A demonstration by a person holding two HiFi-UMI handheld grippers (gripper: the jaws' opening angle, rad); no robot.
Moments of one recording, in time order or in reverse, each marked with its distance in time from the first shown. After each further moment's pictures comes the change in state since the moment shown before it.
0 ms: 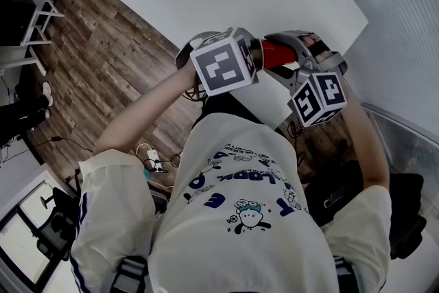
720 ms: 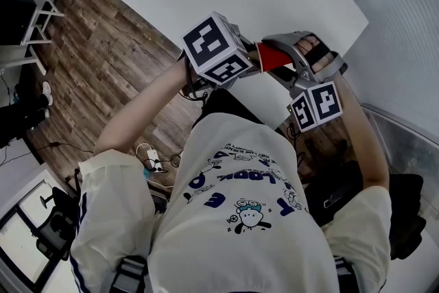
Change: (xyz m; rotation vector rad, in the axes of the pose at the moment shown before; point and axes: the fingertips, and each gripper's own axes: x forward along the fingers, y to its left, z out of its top) left arm -0.004 -0.004 -0.006 -0.292 -0.081 -0.210; right arm 0.004 0.003 0.005 -0.234 0.011 -0.087
